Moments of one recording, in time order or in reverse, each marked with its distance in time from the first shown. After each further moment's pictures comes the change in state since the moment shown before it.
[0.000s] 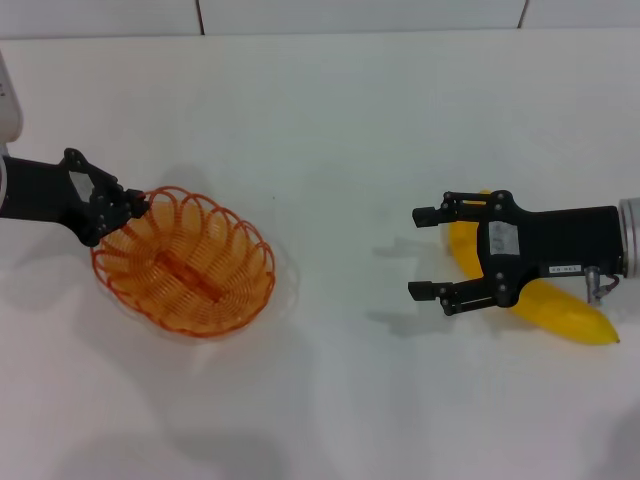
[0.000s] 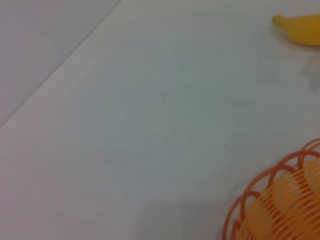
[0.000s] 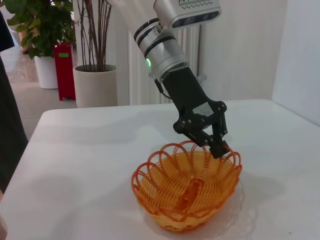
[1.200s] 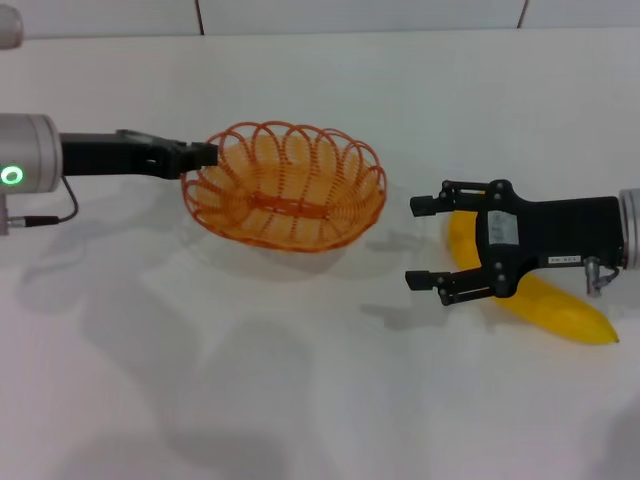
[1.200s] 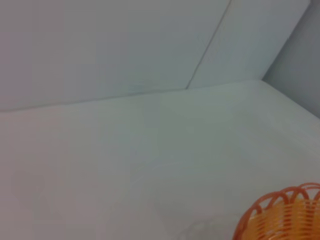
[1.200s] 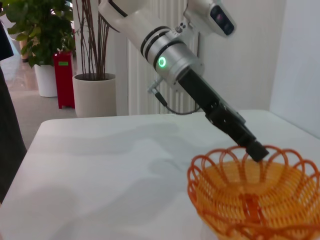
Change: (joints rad) left arm 0.013 -0.004 -0.001 0.131 -0.228 0.016 -0.607; right arm 0.009 0.000 0.017 0.000 0.009 -0.016 0.002
